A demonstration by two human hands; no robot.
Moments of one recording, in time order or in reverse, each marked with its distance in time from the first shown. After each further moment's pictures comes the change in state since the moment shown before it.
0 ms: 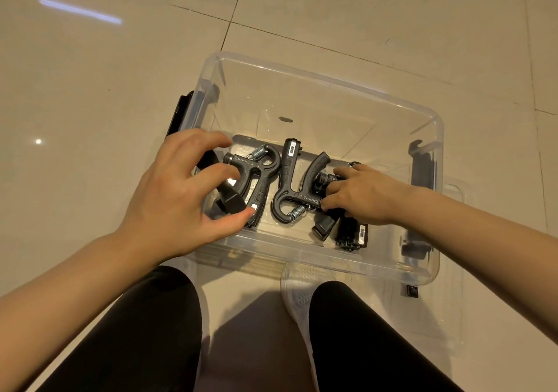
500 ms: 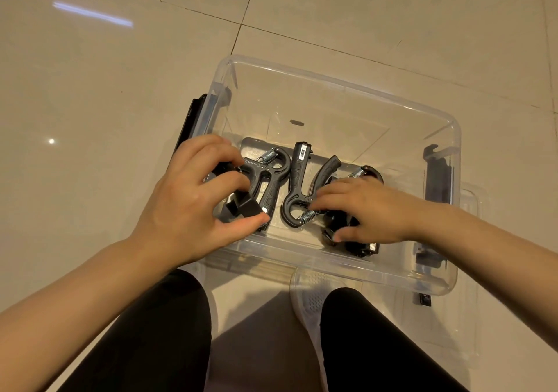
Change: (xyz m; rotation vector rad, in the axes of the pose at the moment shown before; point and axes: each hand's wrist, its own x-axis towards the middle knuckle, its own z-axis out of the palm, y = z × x) left_hand 0.001 -0.004 0.001 -0.012 0.051 0.050; right_hand -0.007 -0.015 -0.009 0.380 0.209 -0.064
